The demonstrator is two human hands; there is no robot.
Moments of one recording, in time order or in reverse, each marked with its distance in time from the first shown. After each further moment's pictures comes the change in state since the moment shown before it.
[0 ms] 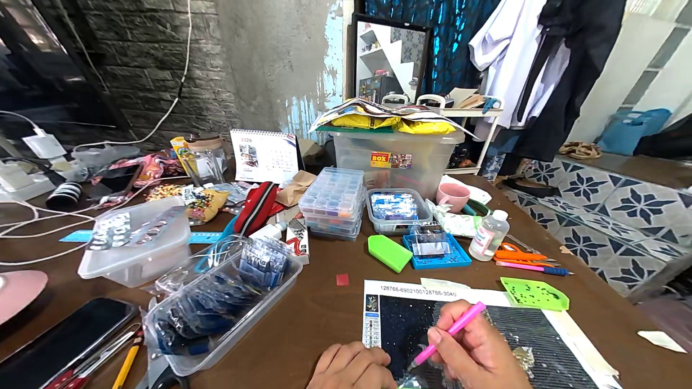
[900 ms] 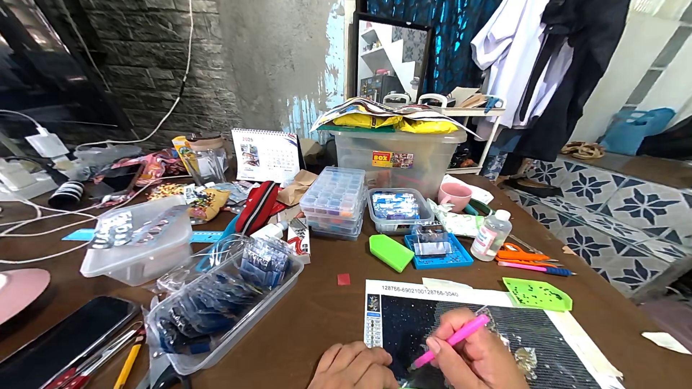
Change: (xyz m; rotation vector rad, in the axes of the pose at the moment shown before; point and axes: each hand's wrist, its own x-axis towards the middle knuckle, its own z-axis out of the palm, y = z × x) left_hand 0.000 0.000 0.000 -0.011 -0.002 -0.008; right_hand -0.003 0.000 0.001 -0.170 -0.051 -0.131
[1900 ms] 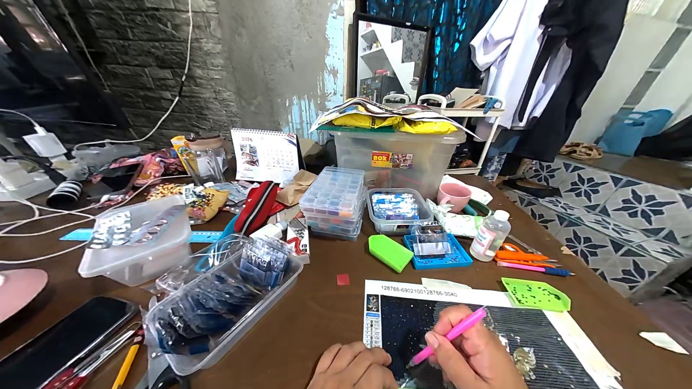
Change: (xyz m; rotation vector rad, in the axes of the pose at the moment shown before) left_hand 0.000 0.000 0.000 0.002 -0.005 0.005; right_hand 0.001 -0.001 0.001 0.023 0.022 0.065
